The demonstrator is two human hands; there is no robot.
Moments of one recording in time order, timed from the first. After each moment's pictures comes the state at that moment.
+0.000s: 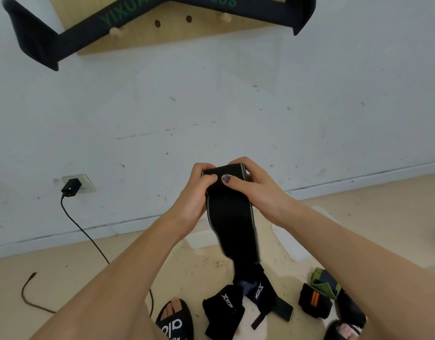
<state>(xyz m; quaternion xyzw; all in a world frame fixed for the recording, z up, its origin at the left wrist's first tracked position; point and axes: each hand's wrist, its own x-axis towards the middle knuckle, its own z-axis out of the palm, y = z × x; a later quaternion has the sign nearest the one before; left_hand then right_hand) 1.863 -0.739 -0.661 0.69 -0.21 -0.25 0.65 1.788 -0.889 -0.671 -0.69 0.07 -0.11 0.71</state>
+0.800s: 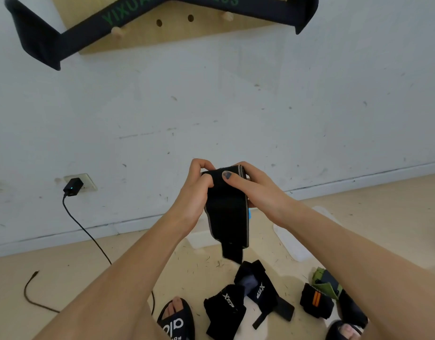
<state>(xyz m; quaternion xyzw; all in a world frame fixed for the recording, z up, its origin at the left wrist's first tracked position) 1.861 -0.739 -0.654 0.71 -0.21 -0.22 0.63 1.787 -0.886 -0.667 -0.72 0.10 -0.08 0.69</state>
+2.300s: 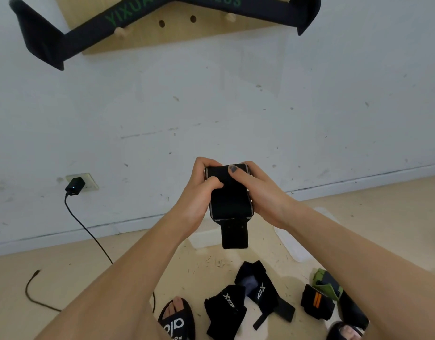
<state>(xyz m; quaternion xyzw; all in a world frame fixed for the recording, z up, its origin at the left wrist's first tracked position) 1.862 -0.737 -0.659 0.66 -0.24 -0.24 0.67 1.789 -0.882 -0.667 -0.63 0.12 -0.05 0.77</state>
